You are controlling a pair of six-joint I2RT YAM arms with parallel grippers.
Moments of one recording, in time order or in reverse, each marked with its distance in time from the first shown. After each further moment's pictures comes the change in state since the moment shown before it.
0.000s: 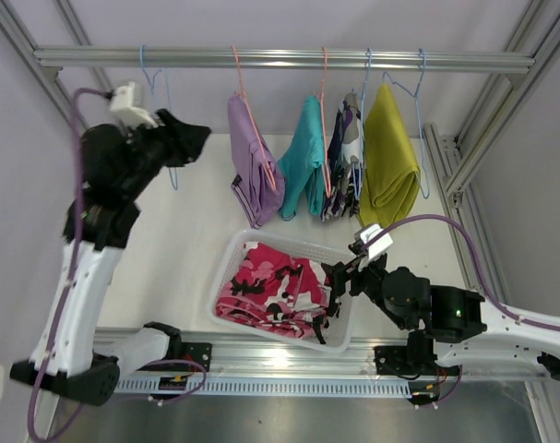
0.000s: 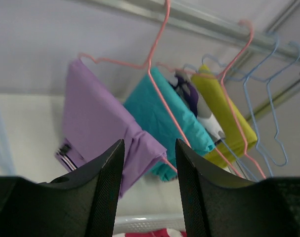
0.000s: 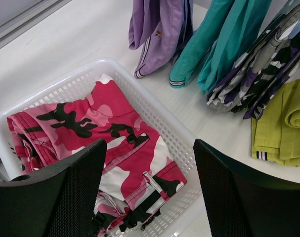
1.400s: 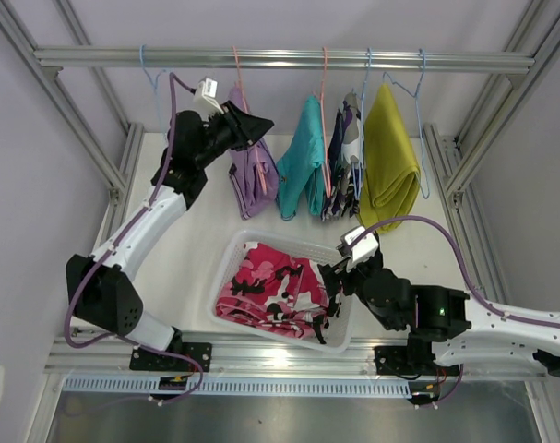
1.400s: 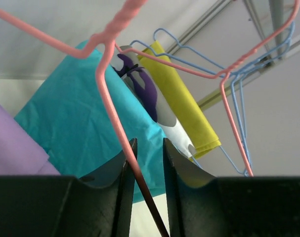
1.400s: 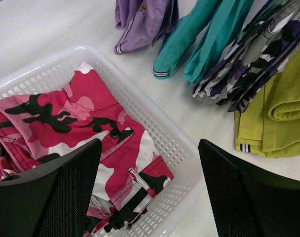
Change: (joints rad) left arm -0.113 0.449 -0.169 0.627 0.225 -0.319; right arm 0.013 0.077 -0.004 -0.006 0.076 -0.019
